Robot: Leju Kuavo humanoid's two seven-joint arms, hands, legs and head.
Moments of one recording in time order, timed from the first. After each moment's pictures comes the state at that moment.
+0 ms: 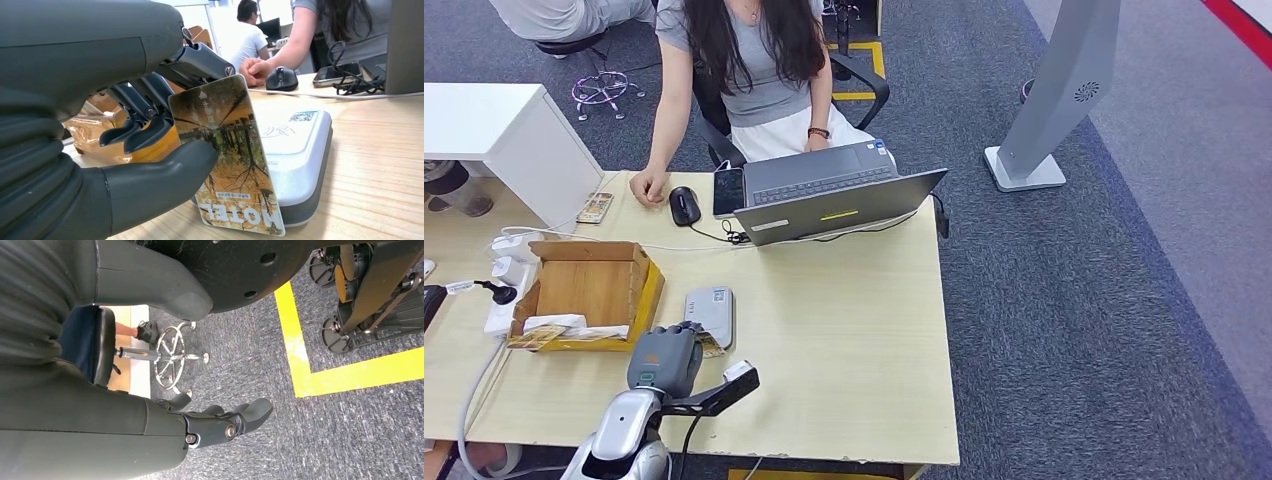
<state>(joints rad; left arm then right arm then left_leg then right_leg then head) -0.05 0.06 -0.27 -1.32 -1.44 0.19 0.13 -0.03 0.07 0.31 -0.16 -0.43 -0.23 0.13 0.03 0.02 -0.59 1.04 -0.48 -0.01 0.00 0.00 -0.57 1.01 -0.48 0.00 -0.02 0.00</state>
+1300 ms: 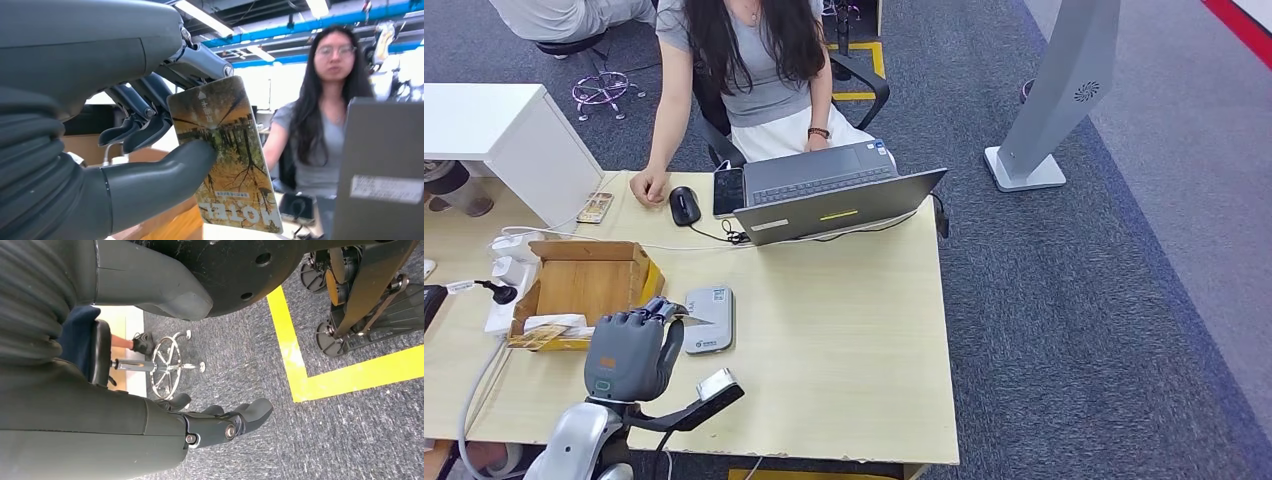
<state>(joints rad) 0.09 0.16 -0.33 -1.77 -1.39 0.29 0.08 -0.03 0.08 0.30 -0.16 -0.47 -0.24 0.10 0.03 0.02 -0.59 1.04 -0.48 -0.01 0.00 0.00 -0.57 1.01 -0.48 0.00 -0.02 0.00</state>
